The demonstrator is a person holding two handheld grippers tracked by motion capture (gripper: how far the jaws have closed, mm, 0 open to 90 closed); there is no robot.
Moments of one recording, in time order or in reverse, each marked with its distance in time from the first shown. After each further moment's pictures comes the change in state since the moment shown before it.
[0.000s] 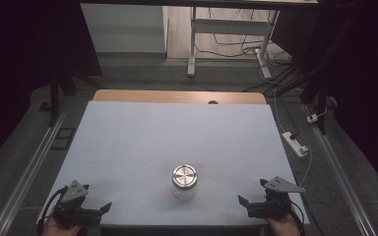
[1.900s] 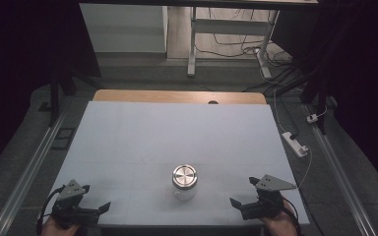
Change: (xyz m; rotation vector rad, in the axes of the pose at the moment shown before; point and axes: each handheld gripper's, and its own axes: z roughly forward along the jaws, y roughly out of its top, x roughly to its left) left arm 0.005 -0.001 0.000 -0.014 -0.059 -0.039; right arm 0.015 0.014 0.009 -0.007 0.126 -0.107
